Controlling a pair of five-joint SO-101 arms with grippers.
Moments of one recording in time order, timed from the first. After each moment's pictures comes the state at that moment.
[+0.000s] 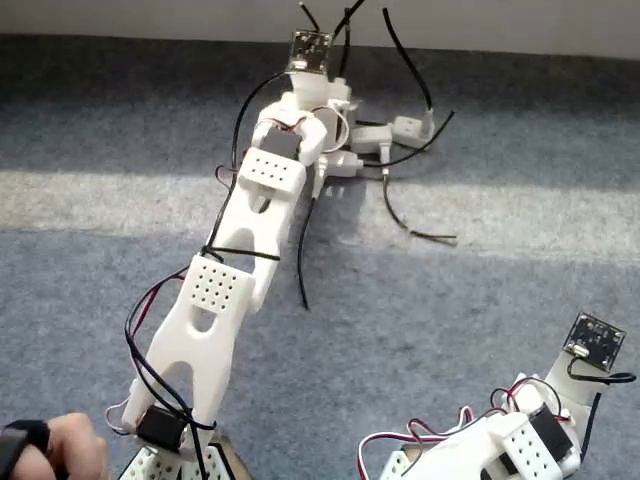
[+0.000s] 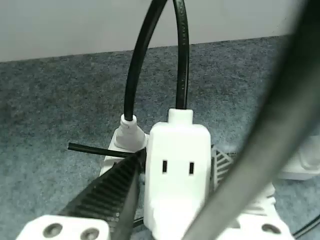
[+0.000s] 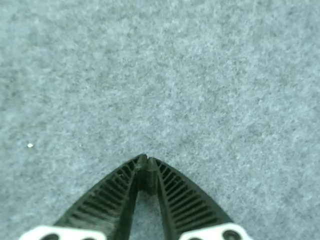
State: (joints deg) left arm 13.1 73.0 -78.5 46.0 8.2; right arm 57.1 -71.5 94.9 42.0 30.6
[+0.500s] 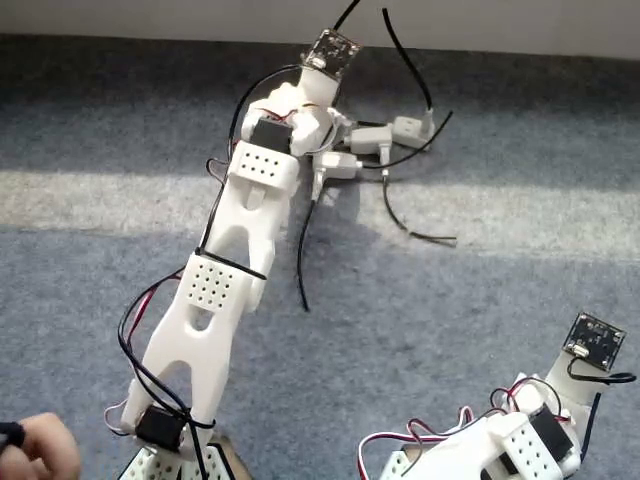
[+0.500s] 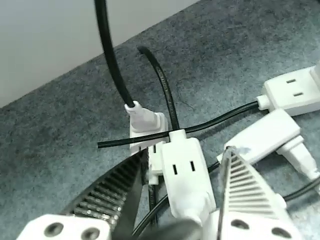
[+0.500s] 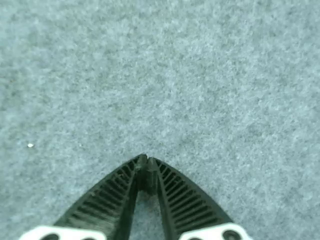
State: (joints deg) left arm 12.1 72.9 -86.9 61.1 -12.8; right arm 57.1 -71.5 94.9 42.0 30.6
